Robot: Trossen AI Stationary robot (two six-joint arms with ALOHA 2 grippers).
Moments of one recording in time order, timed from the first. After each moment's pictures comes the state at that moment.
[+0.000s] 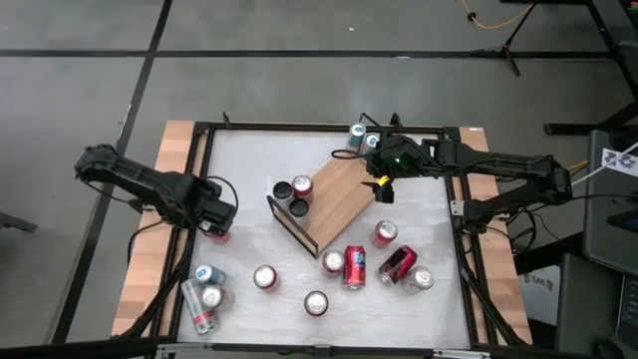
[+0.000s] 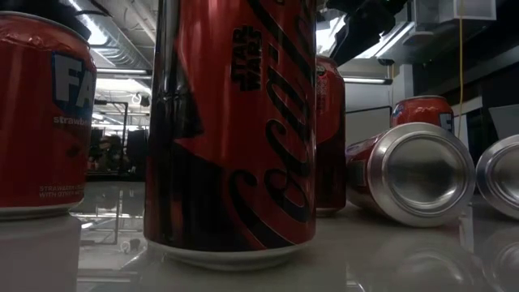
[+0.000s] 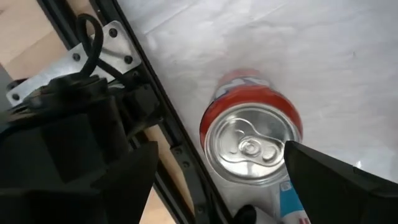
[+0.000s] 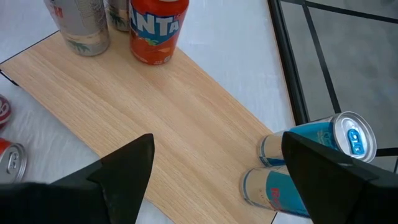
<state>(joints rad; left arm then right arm) -0.30 1.10 0.96 -1.55 -0.02 -1.45 -0.16 1.30 1.20 -0.71 0.14 -0.27</state>
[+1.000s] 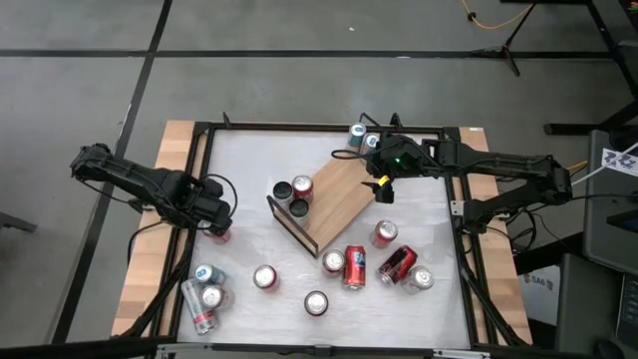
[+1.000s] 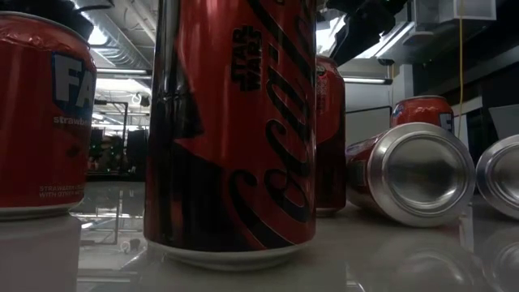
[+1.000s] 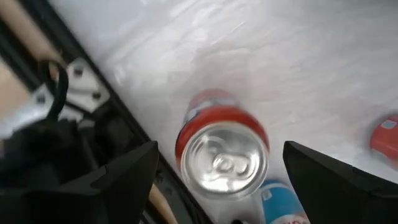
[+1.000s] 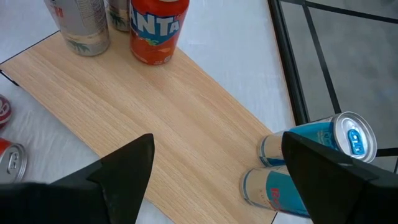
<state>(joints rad) -0.30 1.00 0.93 -1.45 -0.09 -1.34 -0.16 1.30 1.20 -0.70 0.14 -0.27</state>
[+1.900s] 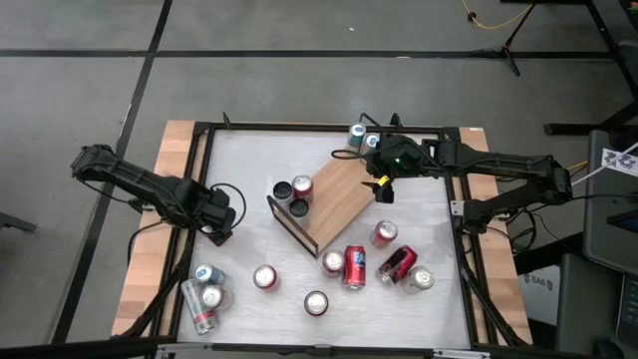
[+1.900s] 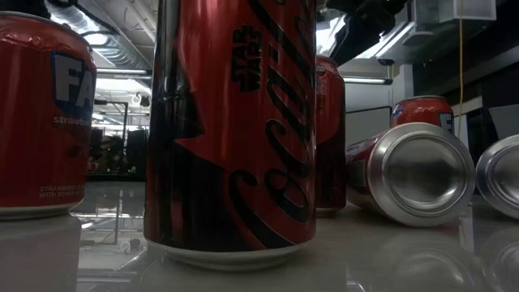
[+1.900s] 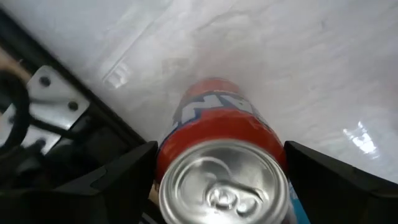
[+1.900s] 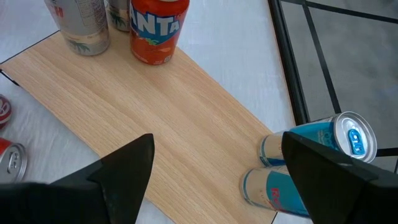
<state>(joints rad) -0.30 1.02 0.78 -1.32 -0.01 -1.17 -0.16 1.30 1.20 -0.71 0.14 -0.27</state>
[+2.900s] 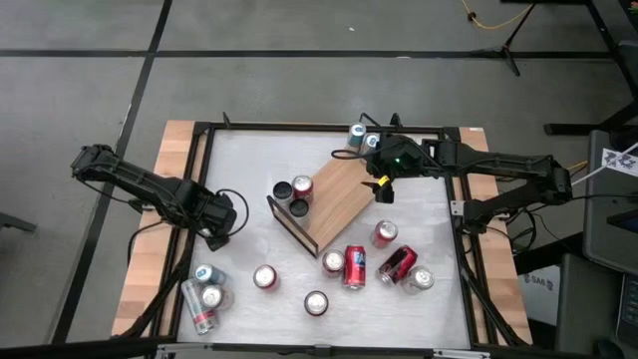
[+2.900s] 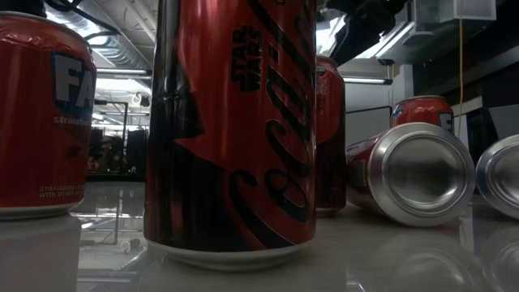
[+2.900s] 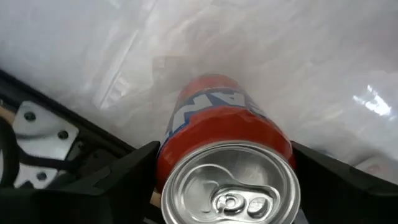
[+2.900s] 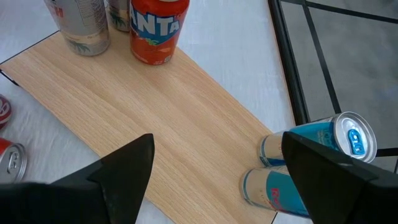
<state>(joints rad) -0.30 1.02 0.76 -1.28 0.02 -0.96 -0.16 1.30 1.20 -0.71 0.14 -0.27</state>
